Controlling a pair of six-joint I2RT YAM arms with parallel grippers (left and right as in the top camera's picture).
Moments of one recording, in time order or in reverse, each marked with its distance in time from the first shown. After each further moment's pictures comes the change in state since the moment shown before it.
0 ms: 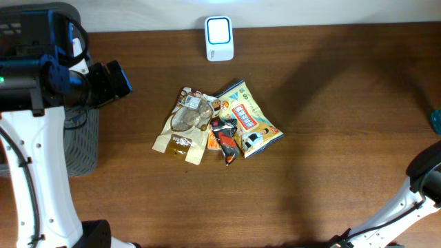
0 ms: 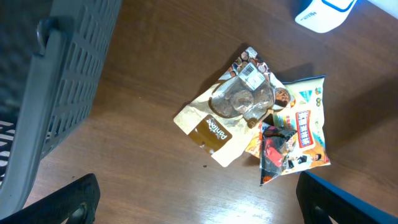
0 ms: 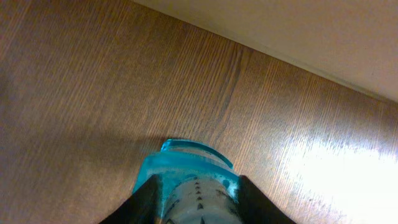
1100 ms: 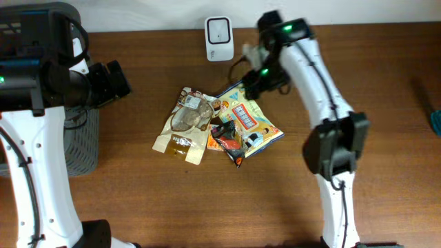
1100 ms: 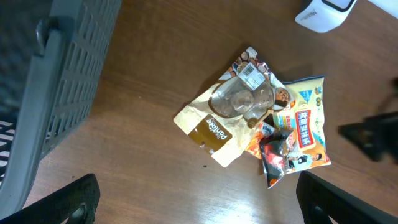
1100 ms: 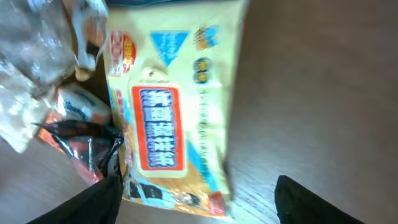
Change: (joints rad) left arm 0.000 0.000 0.000 0.000 0.000 0.000; right arm 1.013 0.123 0.201 -0.507 -0.470 -0.634
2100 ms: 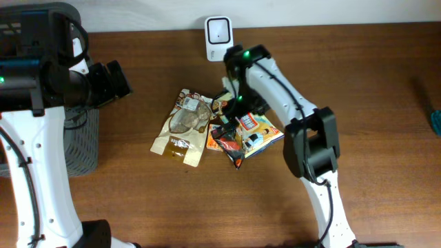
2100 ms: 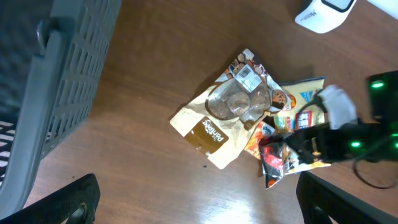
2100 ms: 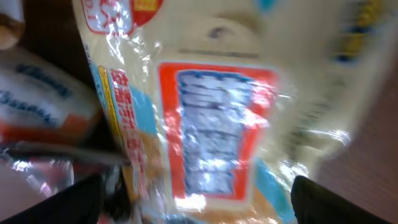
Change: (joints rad) left arm 0.000 0.000 0.000 0.000 0.000 0.000; right arm 0.138 0.068 -0.180 0.046 0.102 0.119
